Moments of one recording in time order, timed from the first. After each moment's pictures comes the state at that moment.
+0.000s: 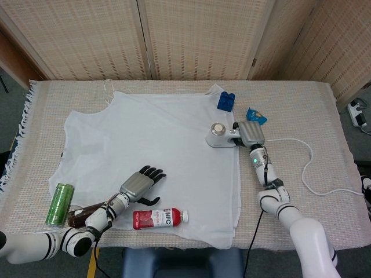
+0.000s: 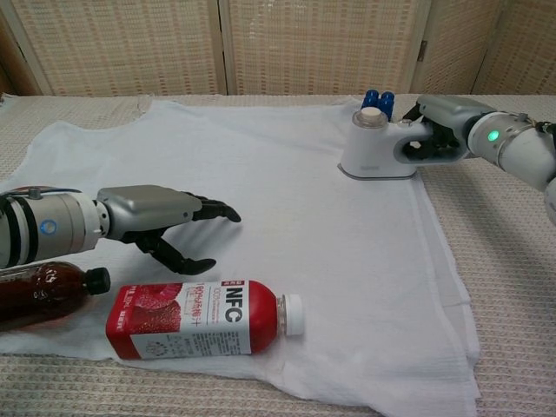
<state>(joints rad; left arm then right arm) -0.87 -1.53 -0.04 -1.50 1.08 0.76 0.37 0.92 -1.92 0.27 -0.38 -1.24 0.68 0.22</state>
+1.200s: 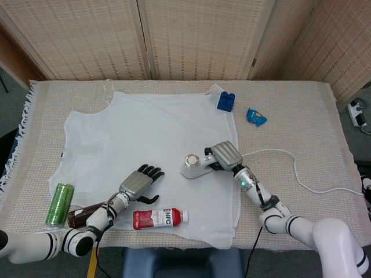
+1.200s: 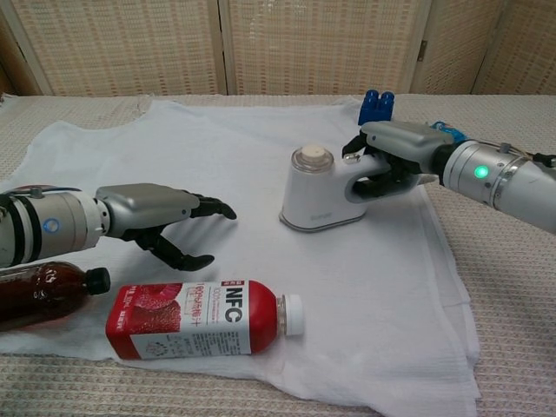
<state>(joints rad) -0.88 -1.54 -0.04 -1.50 1.00 0.78 0.42 0.83 -1.76 0.12 -0.89 -1.44 0.89 0.21</state>
